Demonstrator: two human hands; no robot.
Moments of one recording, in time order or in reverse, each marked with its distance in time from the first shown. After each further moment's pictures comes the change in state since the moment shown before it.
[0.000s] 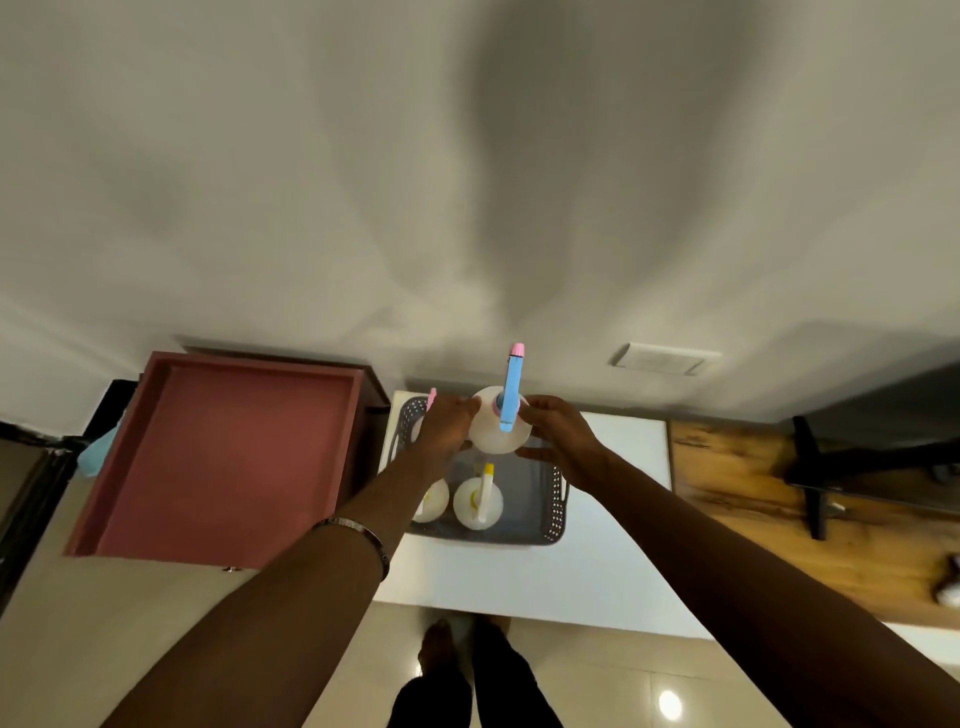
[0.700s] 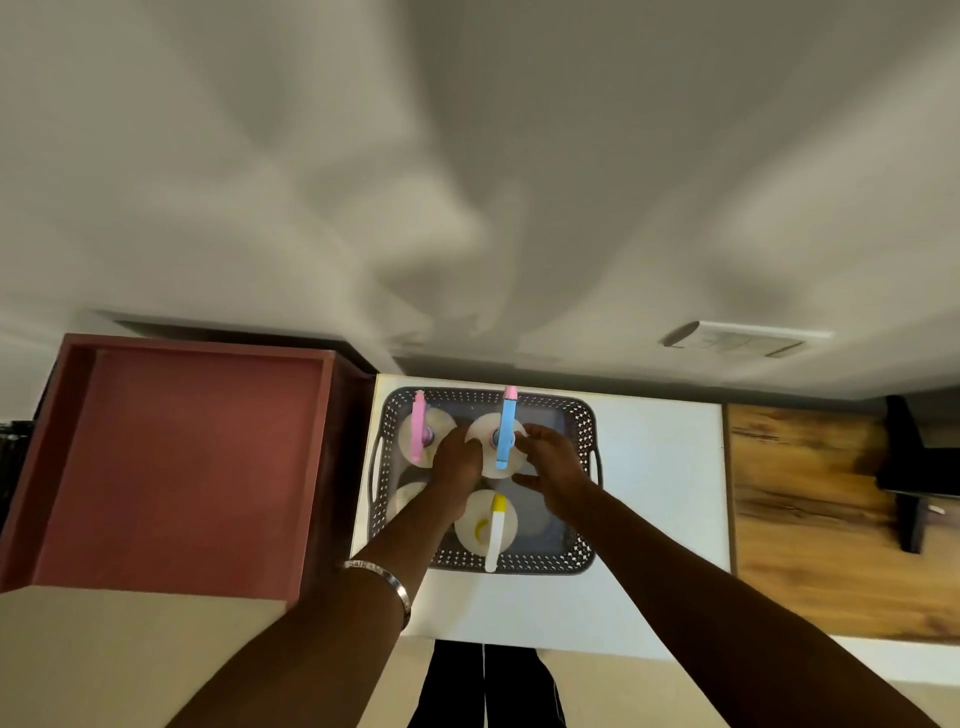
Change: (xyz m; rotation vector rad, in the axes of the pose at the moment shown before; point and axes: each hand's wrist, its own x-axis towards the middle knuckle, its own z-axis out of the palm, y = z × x) left_hand 0.133 -0.091 0.040 0.090 0.055 -0.185; right_hand 0.143 0.109 0.006 0.113 0.136 0.257
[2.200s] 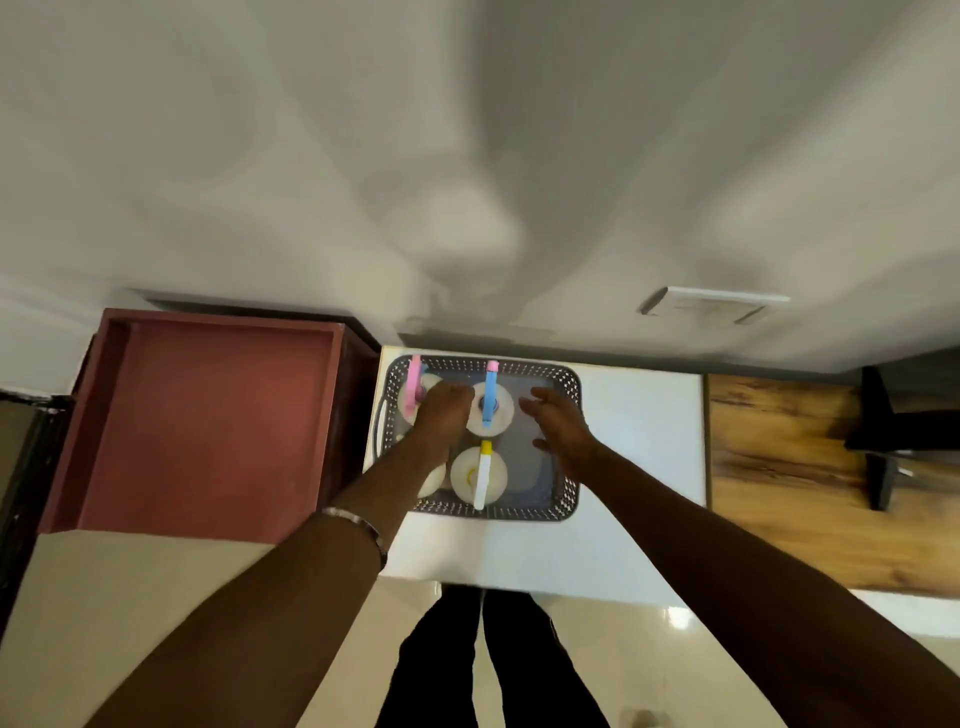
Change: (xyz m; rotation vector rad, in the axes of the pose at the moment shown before) left_hand -0.058 0.026 -0.026 0.134 -0.007 0.117; right_hand -0.051 -0.012 -0.026 -0.154 -0.015 -0.079
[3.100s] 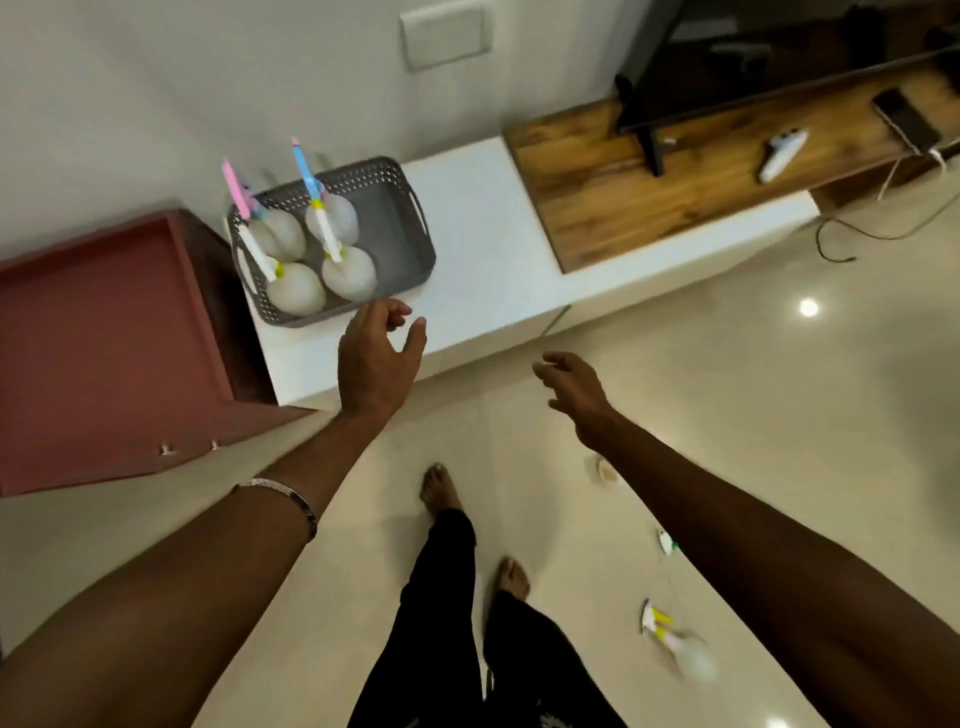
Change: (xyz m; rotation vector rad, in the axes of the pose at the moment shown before) left_hand -0.243 -0.236 0.058 0.457 0.155 1.012; right_hand -0.299 0.343 -0.086 0.218 0.397 -0.055
